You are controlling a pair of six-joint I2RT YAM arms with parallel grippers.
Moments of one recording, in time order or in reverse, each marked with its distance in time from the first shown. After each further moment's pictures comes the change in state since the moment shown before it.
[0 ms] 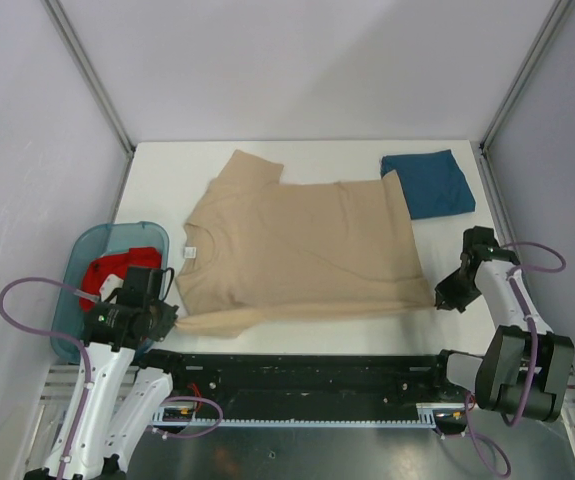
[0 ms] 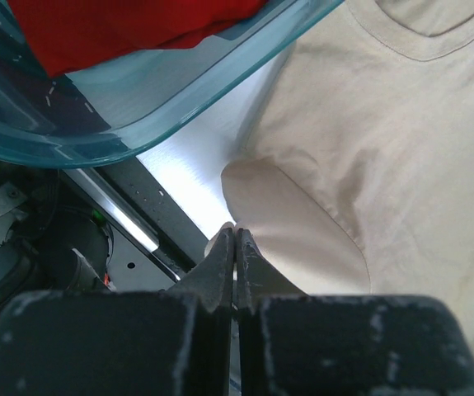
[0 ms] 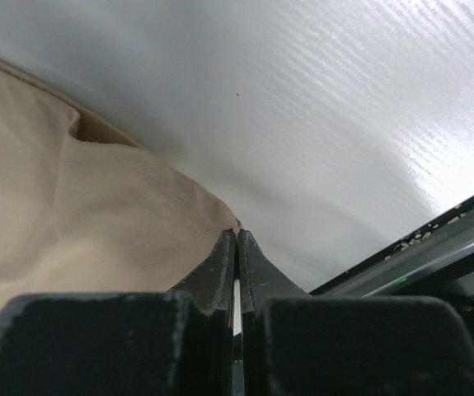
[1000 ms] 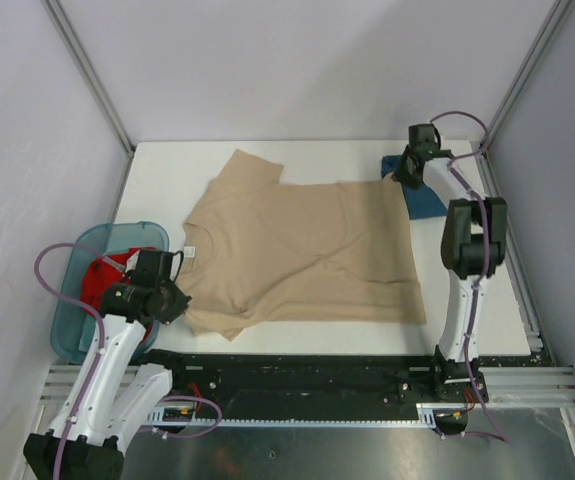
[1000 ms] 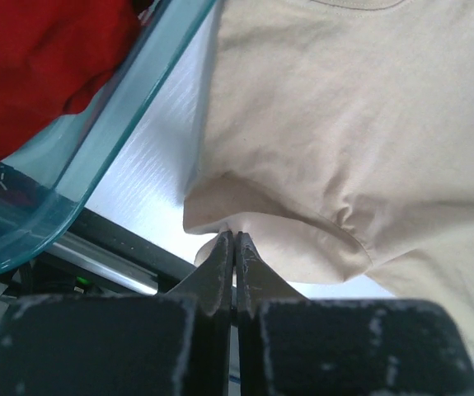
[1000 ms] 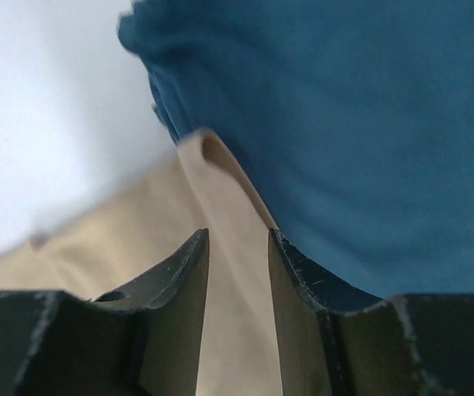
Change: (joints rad) left arm 0.000 0.146 -0.058 0.243 0.075 0.302; right arm 0.272 0.912 0.985 0.447 0.069 -0.247
